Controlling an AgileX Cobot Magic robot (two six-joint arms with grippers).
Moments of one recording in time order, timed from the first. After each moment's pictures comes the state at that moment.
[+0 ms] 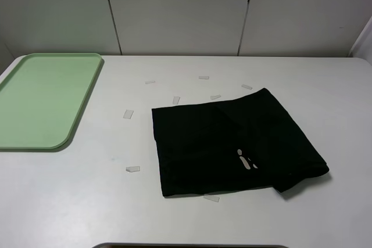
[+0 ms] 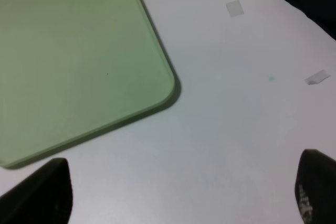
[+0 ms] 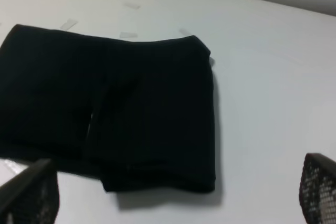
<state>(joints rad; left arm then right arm) -0.20 -0.01 -0.50 0.05 1.06 0.20 0.40 -0.01 -0.52 -0.08 1.09 0.06</state>
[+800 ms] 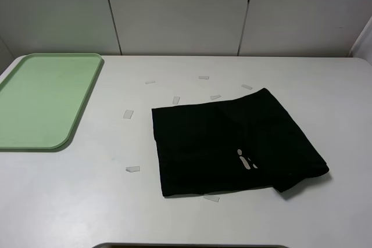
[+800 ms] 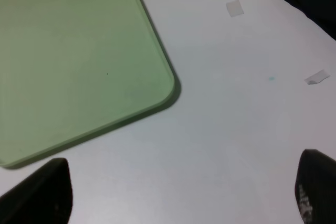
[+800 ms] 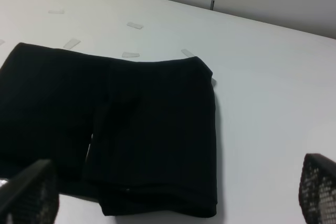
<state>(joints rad) -0.20 -0.01 -0.50 0.05 1.06 0.20 0.40 -0.01 -0.49 -0.08 1.03 0.05</state>
